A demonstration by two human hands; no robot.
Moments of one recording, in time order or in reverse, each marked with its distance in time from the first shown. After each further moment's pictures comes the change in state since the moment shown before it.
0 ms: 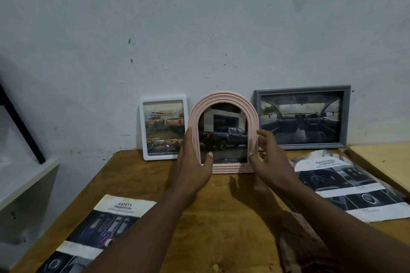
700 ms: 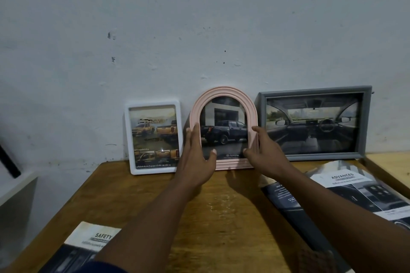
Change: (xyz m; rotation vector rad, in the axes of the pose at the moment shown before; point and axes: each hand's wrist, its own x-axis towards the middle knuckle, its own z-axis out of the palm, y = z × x) left_hand 0.085 -0.017 0.040 0.218 -0.125 0.040; right_hand 0.094 0.029 0.017 -0.084 -0.103 0.125
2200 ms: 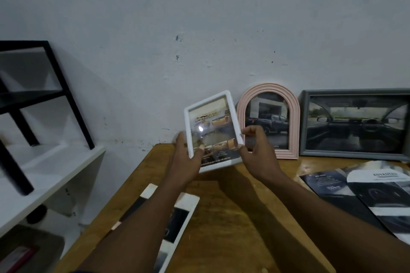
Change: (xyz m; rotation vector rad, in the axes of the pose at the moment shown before) left_hand -0.081 -0.073 -0.122 -0.300 0.127 -0.247; right_hand -0.071 -0.094 0.087 0.359 -0.003 -0.217
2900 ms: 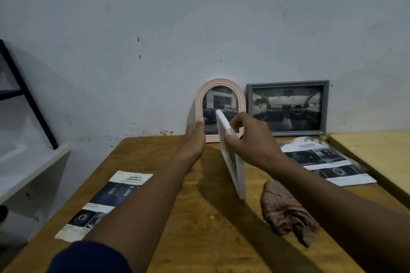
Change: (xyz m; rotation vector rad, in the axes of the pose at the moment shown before) left_hand -0.078 0.107 0.080 -0.205 -0.219 -0.160; right_hand -0.092 -0.065 -0.100 -0.507 0.096 -0.071
